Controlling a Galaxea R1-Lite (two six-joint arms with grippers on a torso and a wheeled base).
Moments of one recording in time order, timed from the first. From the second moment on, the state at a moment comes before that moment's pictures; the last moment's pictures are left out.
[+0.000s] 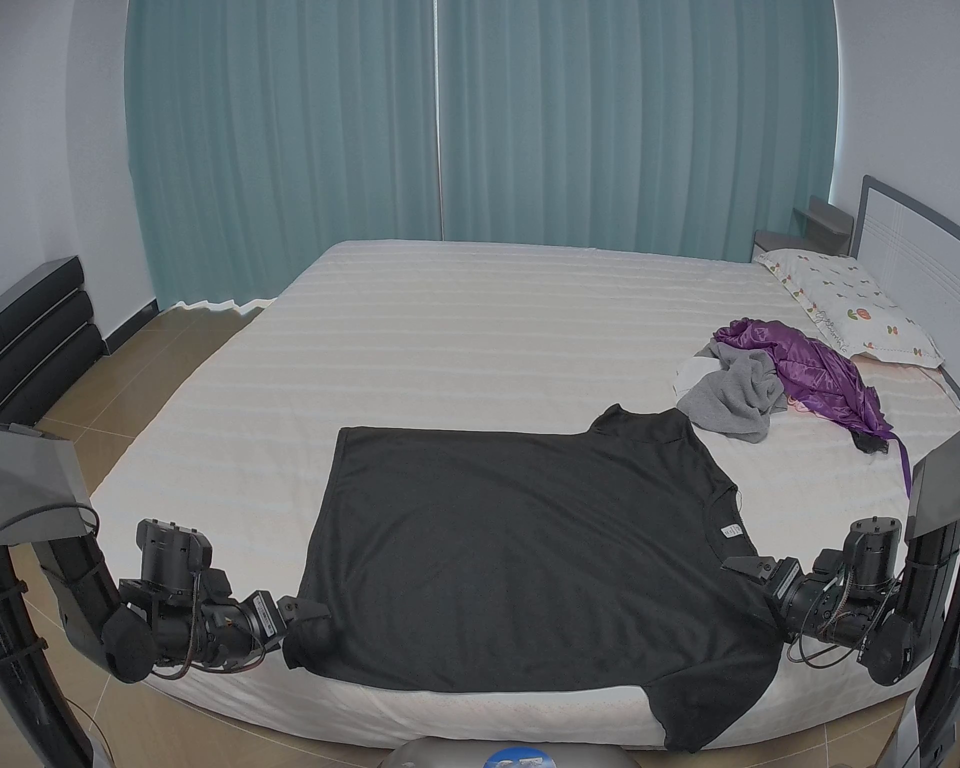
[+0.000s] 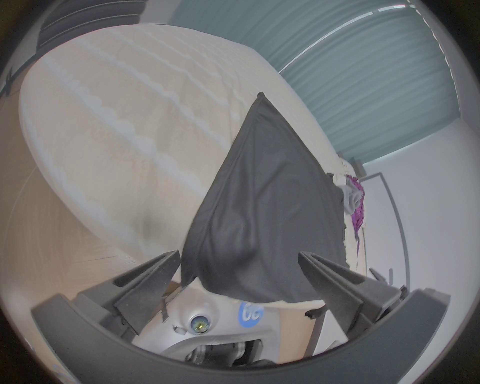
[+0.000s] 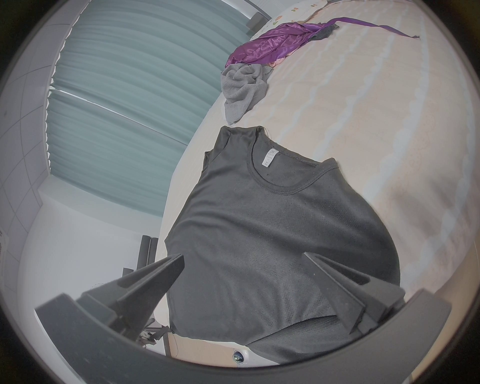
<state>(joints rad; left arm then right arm) -0.12 2.02 -0.25 -0.93 -0.34 -0.71 0.08 2.15 -0.02 -1.55 0.28 0.92</state>
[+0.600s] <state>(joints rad) -0.17 2.10 -0.21 -0.99 -0.27 -0.61 0.09 2.15 -0.02 -1.55 0.28 0.93</state>
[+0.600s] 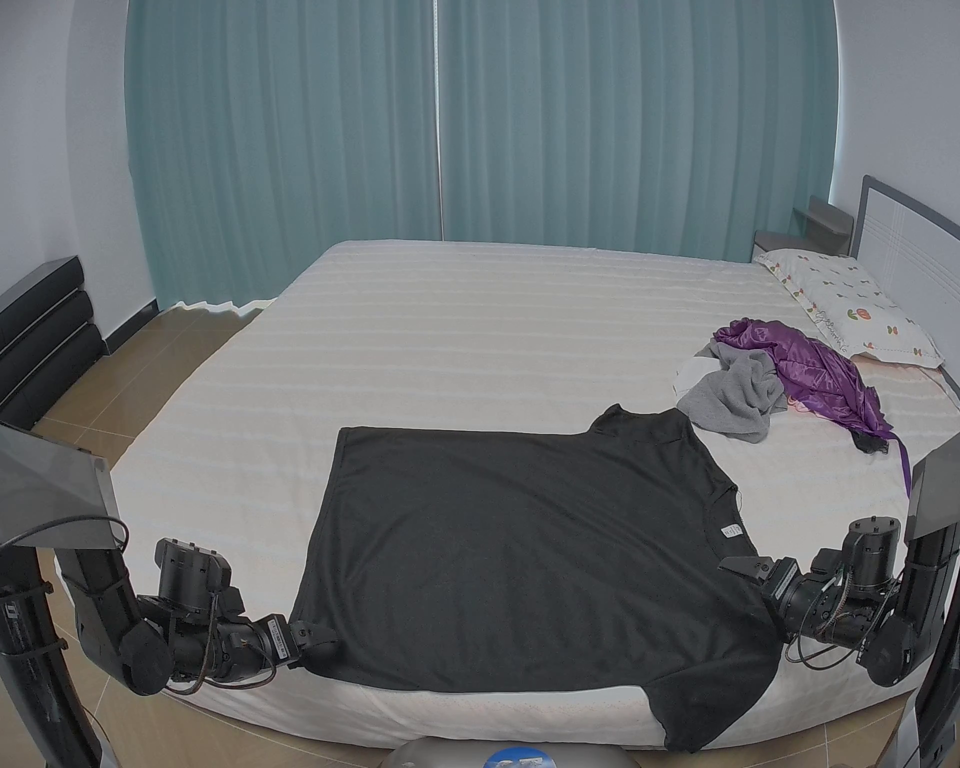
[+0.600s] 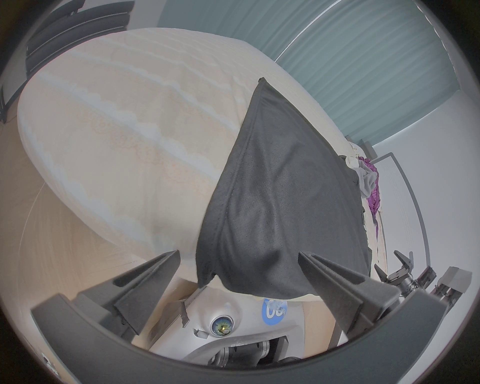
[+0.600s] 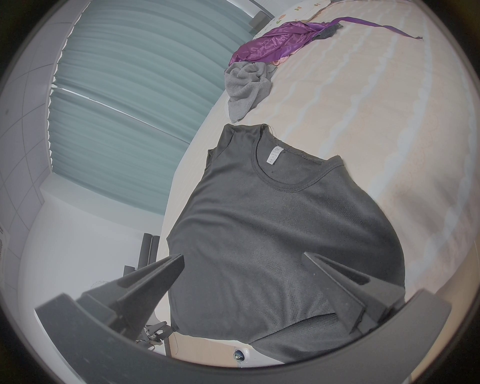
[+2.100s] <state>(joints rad) -0.16 2.06 -0.17 -1.01 -0.25 -0.68 0.07 2.16 -0.02 -1.55 0.26 0.86</state>
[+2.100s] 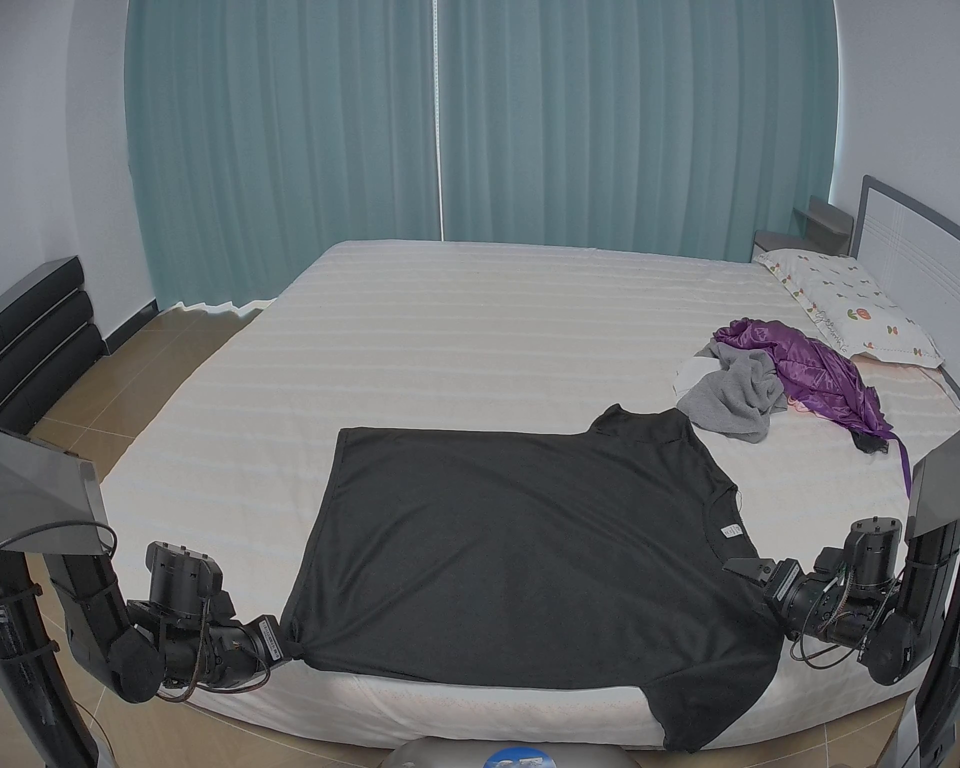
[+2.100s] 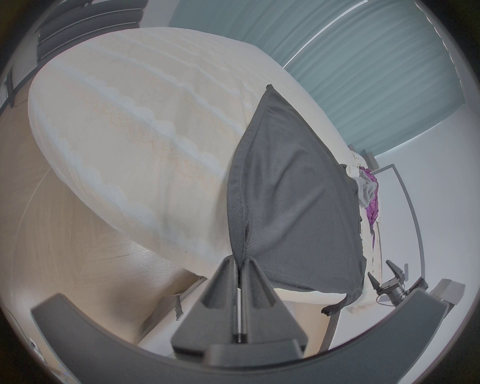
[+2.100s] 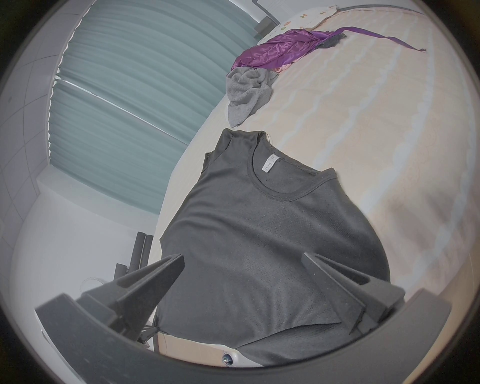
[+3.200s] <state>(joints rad) -0.16 2.06 -0.17 -1.04 -0.25 -0.69 -0.02 2.19 -0.02 -1.36 0.10 0.59</state>
